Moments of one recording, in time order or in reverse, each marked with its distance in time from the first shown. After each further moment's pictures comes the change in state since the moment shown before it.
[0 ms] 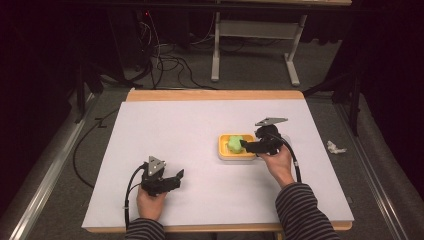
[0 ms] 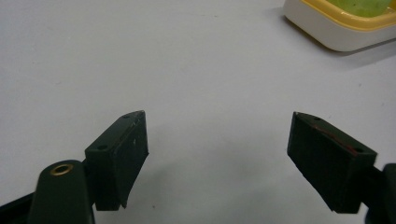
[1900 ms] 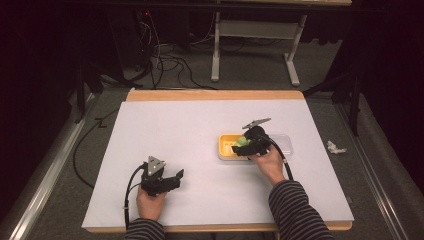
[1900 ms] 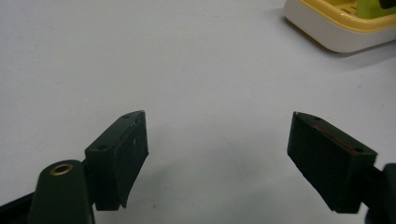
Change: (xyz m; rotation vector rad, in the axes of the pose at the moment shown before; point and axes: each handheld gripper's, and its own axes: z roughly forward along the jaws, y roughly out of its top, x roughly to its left) left arm 0.000 0.001 0.000 0.000 0.001 -0.010; right arm 0.013 0.002 0.037 0.146 0.030 -0.032
